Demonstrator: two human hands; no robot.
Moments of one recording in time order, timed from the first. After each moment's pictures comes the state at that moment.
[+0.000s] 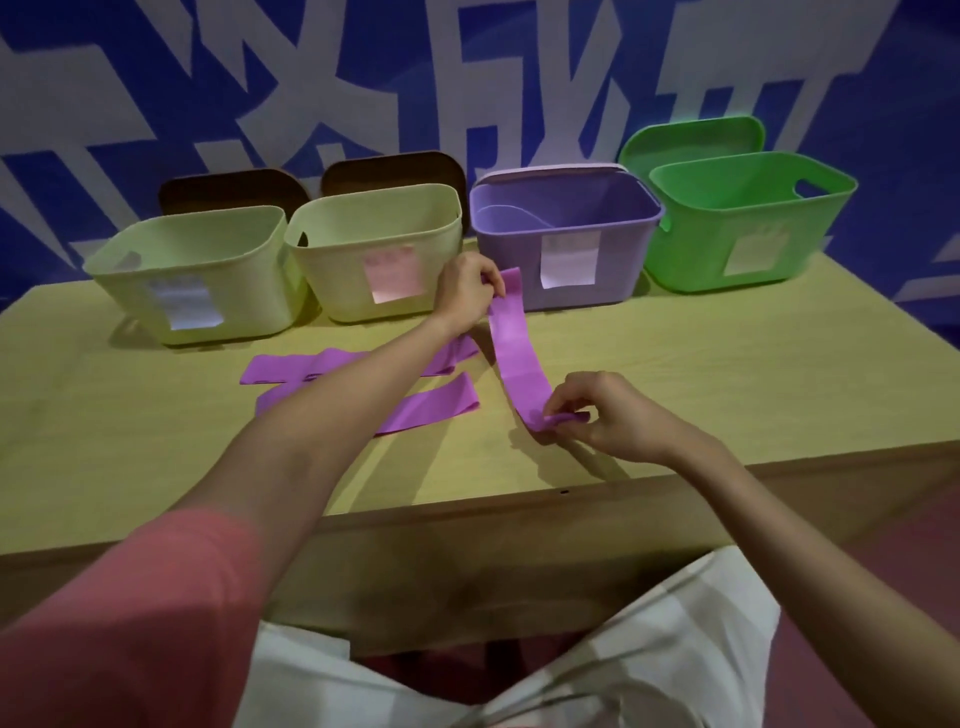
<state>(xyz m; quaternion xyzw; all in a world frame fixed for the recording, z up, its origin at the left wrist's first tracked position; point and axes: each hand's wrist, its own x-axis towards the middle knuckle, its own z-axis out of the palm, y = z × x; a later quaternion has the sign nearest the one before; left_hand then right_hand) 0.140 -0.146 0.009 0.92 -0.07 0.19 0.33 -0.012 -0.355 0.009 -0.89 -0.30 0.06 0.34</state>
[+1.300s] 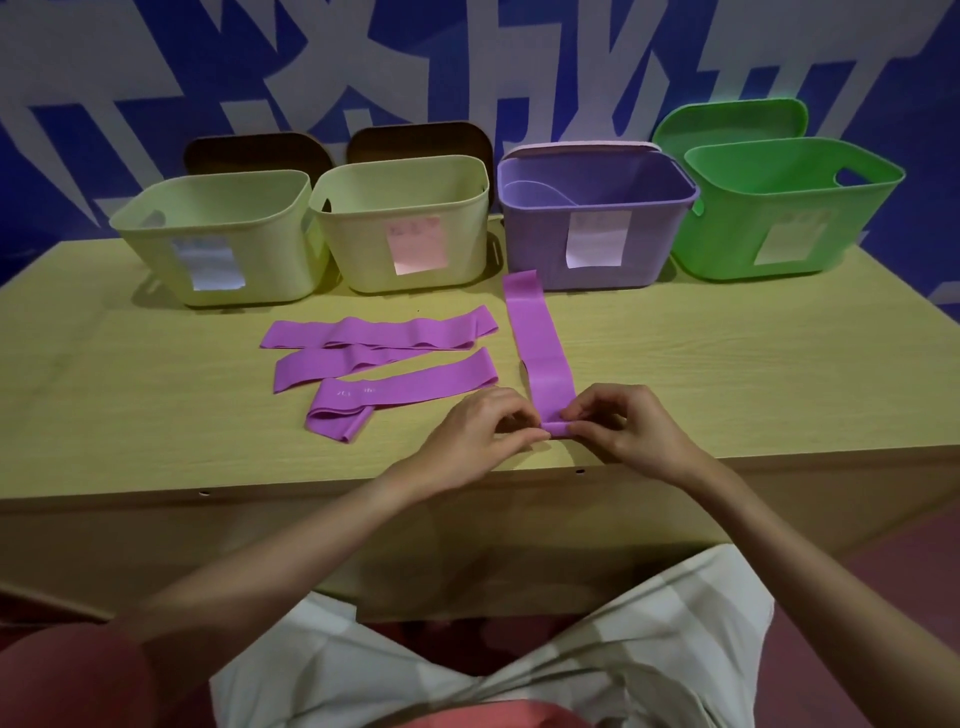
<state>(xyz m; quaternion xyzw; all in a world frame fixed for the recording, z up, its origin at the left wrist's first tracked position) -0.050 -0.141 -0.043 0.90 -0.24 0.06 0.37 -0.026 -0.359 -0.037 -0.84 -0.24 0.04 0.49</state>
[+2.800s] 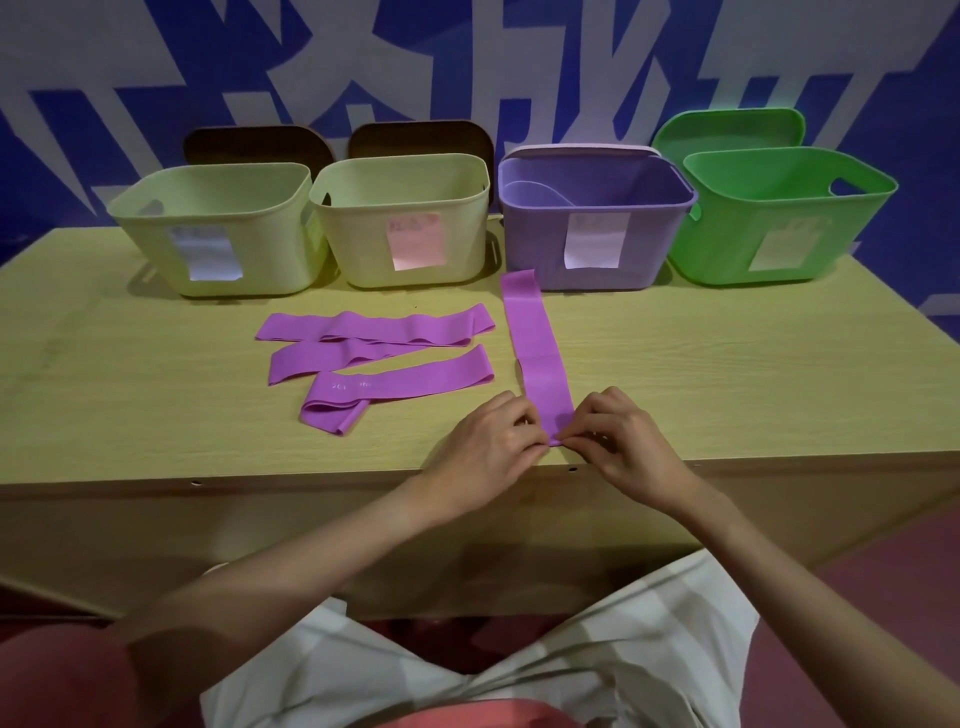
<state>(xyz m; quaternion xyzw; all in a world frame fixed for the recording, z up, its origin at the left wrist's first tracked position) -0.070 -0.162 -0.046 0.92 -0.29 0.18 0.20 -0.039 -0.364 -0.052 -0.88 -0.34 -0.09 0.31</state>
